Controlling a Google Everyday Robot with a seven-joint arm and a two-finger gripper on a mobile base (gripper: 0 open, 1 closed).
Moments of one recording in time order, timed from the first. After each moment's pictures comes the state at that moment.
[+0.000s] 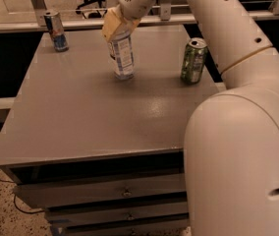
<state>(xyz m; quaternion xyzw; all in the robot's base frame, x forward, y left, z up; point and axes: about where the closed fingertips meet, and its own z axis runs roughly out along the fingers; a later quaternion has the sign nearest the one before) 0.682 0.066 0.945 -0.86 -0.40 -0.17 0.25</state>
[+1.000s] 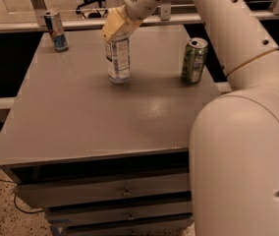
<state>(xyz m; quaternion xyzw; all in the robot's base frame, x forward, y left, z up) 0.684 0.054 0.950 -0.86 -0.40 -0.19 0.26</state>
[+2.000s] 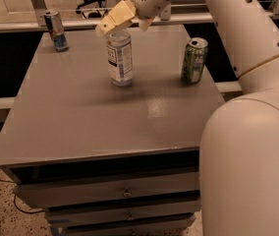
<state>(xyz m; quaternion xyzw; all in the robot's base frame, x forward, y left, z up) 0.681 0.038 0.955 -0.85 -0.40 -0.20 0.27</state>
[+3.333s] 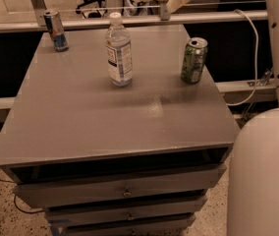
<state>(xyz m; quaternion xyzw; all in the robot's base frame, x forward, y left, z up) 0.684 -0.038 1.024 -0.82 -0.33 -0.29 0.36</state>
